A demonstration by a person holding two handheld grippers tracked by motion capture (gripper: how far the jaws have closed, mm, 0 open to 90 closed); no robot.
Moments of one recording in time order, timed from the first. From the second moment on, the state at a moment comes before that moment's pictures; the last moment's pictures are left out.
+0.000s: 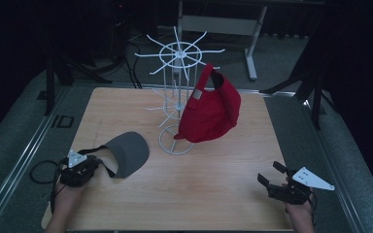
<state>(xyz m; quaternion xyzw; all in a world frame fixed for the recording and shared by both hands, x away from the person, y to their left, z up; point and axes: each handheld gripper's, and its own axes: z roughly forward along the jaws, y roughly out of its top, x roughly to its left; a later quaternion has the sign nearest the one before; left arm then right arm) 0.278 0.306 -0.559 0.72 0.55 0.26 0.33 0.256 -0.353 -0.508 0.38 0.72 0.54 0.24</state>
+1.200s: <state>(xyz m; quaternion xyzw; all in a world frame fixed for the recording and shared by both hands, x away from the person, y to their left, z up) 0.260 0.276 -0.470 0.68 0.46 0.36 0.44 0.250 -0.357 -0.506 0.37 0.71 0.55 0.24</state>
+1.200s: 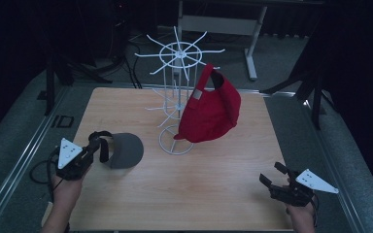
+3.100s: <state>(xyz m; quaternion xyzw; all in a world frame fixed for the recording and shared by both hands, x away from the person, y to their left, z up) 0.270 0.230 -0.271 0.63 0.32 0.42 0.57 0.247 -0.362 -0.508 0.38 0.70 0.56 0.24</state>
